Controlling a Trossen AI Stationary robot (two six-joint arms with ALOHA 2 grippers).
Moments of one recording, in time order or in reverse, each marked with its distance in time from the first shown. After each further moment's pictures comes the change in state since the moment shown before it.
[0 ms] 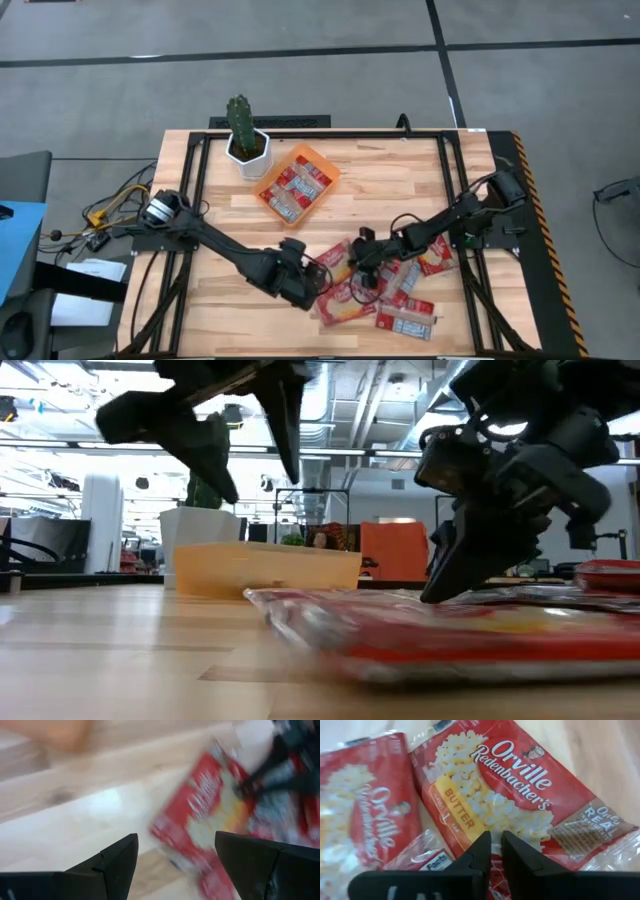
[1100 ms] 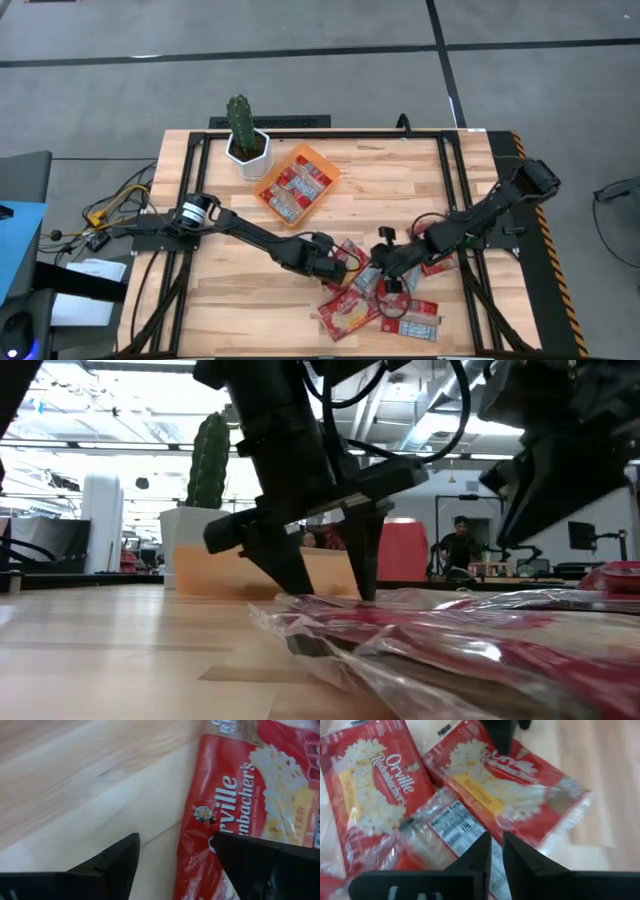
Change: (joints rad) left arm 0.180 0.226 0.003 0.337 0.268 0.398; right arm 0.146 -0.274 0.011 -0.393 0.139 0.034
